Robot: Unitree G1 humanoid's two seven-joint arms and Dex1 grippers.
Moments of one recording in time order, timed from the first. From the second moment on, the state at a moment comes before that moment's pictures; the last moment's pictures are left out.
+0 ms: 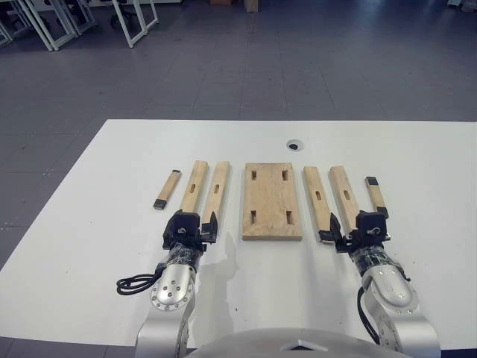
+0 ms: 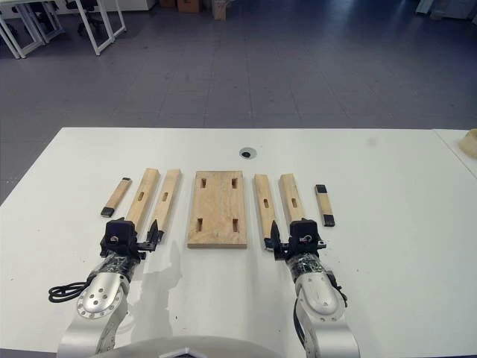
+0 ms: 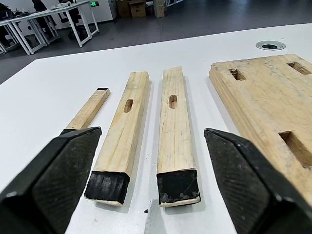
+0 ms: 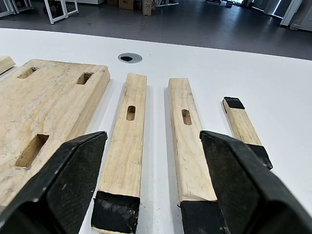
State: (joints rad) left arm 0.42 0.06 -0.14 -0.72 0.13 0.60 0.03; right arm 0.37 -0.09 0.10 -0.76 -0.05 0.66 0.04
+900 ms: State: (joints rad) left arm 0.44 0.03 -0.15 -0.72 0.13 0.58 0.03; right arm 0.37 -0.10 0.09 -0.75 -0.04 0.68 0.06
